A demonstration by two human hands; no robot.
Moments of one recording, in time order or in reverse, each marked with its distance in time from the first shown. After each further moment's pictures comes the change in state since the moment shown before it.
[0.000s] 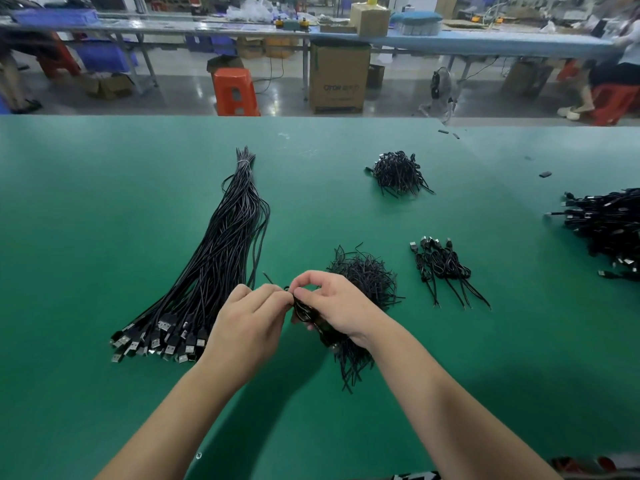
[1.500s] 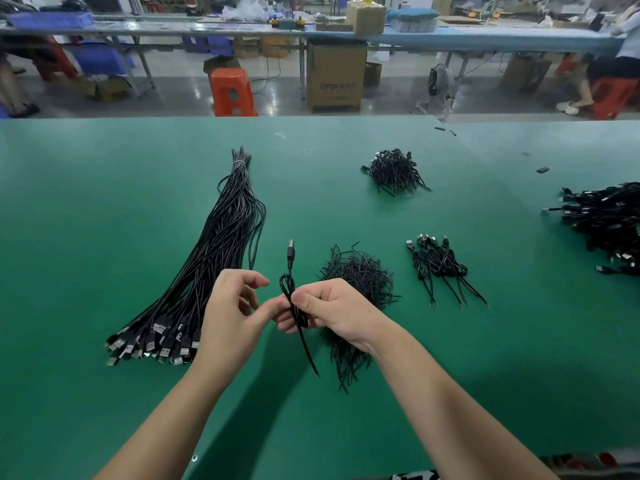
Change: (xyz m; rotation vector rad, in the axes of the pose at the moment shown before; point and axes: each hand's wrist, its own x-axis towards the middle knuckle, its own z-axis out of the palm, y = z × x) left_hand 0.007 0.003 0.001 -0.480 0.086 -0.620; right_hand -0.012 0.000 -0.004 0.218 -0.140 -0.037
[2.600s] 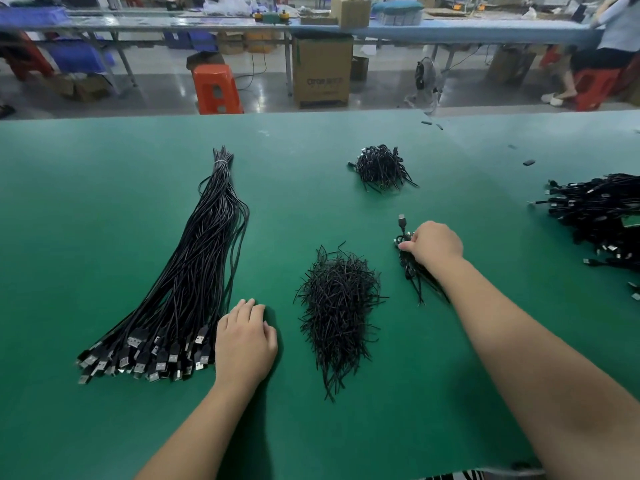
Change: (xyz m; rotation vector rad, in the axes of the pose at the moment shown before) left_hand -0.014 -0.085 0.081 0.806 -0.203 -0.003; right_hand 0.013 -0.034 -0.222 -1.397 0.859 0.579
